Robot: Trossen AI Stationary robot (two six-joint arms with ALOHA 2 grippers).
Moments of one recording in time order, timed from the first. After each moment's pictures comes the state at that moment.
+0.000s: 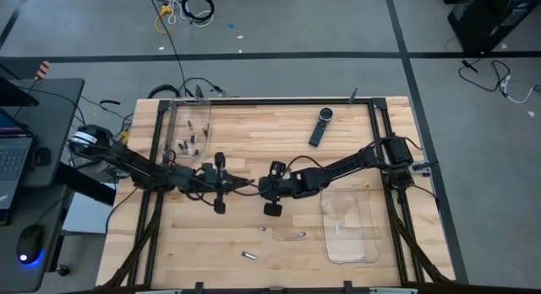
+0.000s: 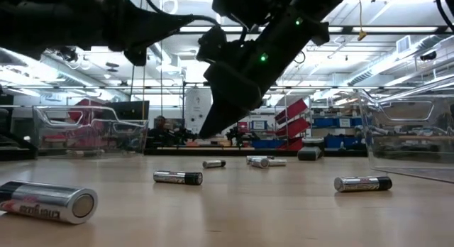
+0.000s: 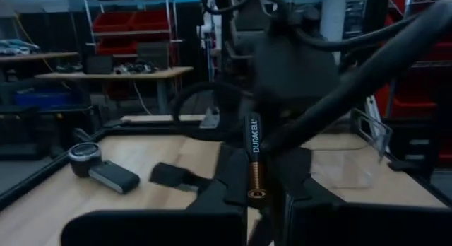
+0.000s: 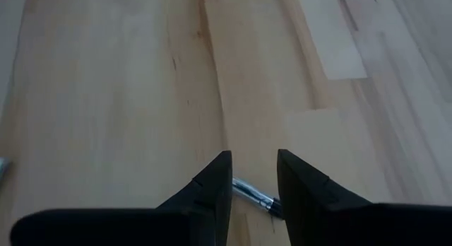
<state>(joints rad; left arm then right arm) -0.28 1.27 0.29 1.07 -0.35 0.03 0.17 2.00 1.27 -0.15 0.33 0.17</state>
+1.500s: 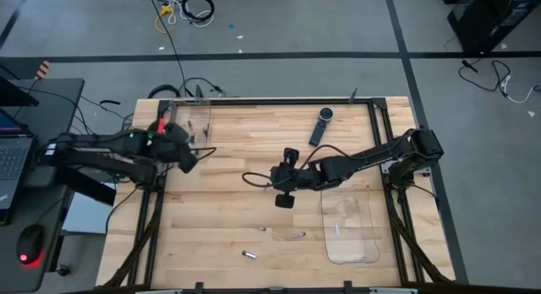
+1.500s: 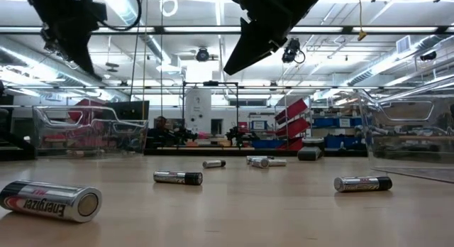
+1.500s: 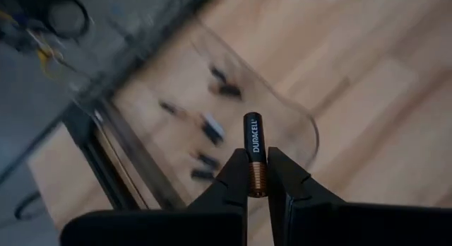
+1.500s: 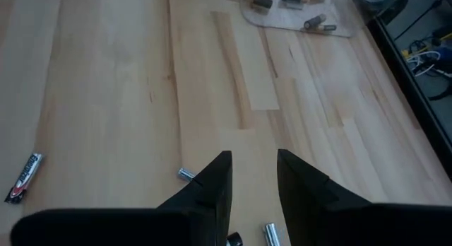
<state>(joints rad) -0.03 0.85 0.89 -1.32 -0.62 -0.71 0.19 1.73 1.27 -0.35 0.43 0.10</state>
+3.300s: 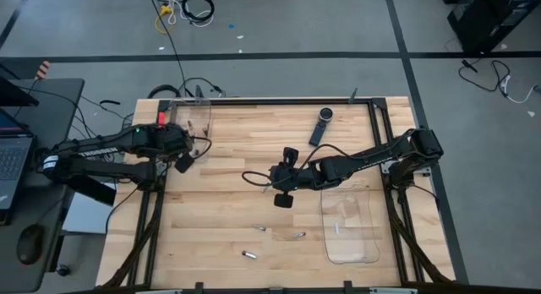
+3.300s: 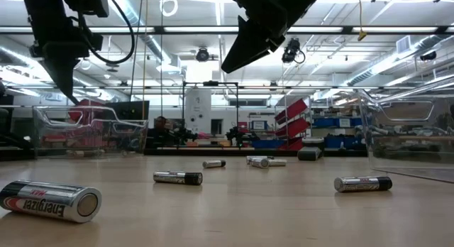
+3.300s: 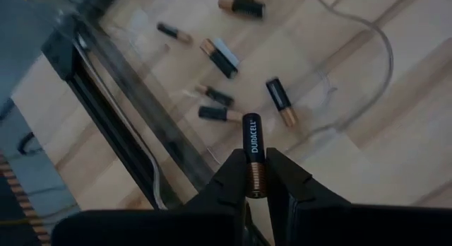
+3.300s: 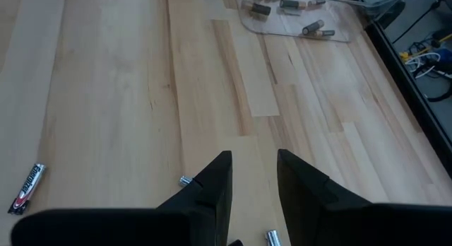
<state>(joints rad) 0.22 0.85 0.81 -1.34 -0.42 -0.57 0.19 1.73 1.27 -0.33 0.43 0.11</state>
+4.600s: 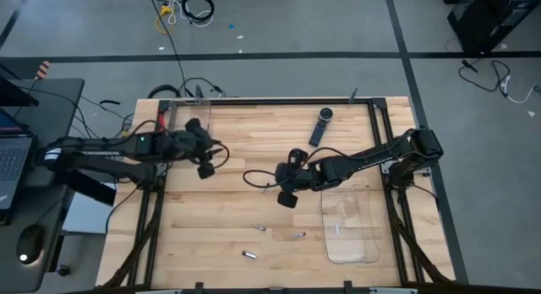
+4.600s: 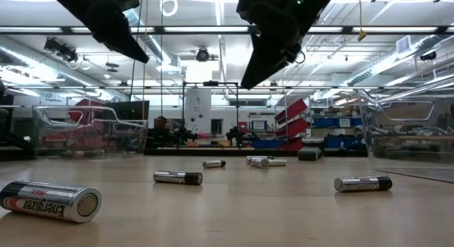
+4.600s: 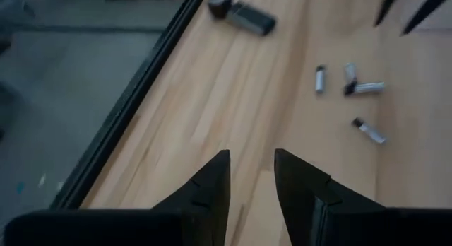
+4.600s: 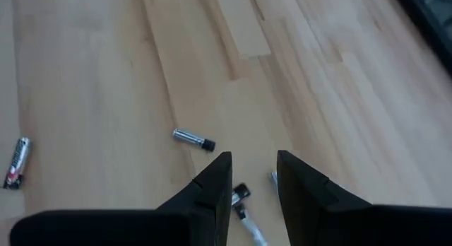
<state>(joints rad) 0.05 0.85 0.74 -0.52 -0.36 0.00 0.18 1.73 1.26 -0.51 0.43 0.34</state>
